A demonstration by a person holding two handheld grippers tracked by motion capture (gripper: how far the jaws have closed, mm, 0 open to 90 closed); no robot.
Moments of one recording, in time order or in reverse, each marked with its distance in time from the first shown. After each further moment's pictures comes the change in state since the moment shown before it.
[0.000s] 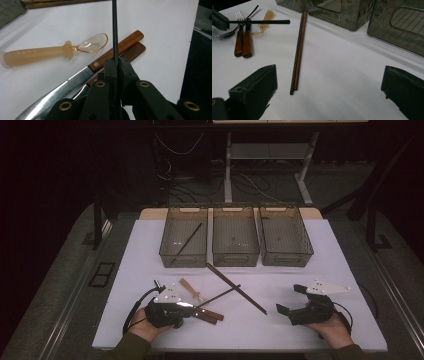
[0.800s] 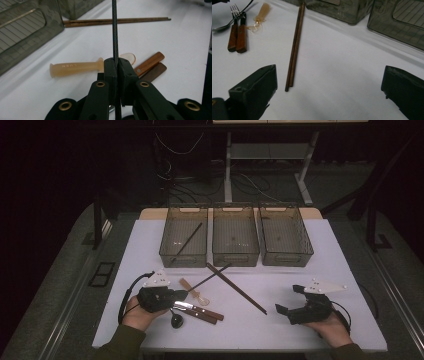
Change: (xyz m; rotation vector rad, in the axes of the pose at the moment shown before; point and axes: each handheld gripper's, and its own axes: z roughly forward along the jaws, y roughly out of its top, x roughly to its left) left arm 0.032 0.012 -0.017 -0.098 0.057 -0.053; right arm -0.005 -0.002 0.007 0.037 -0.006 0.000
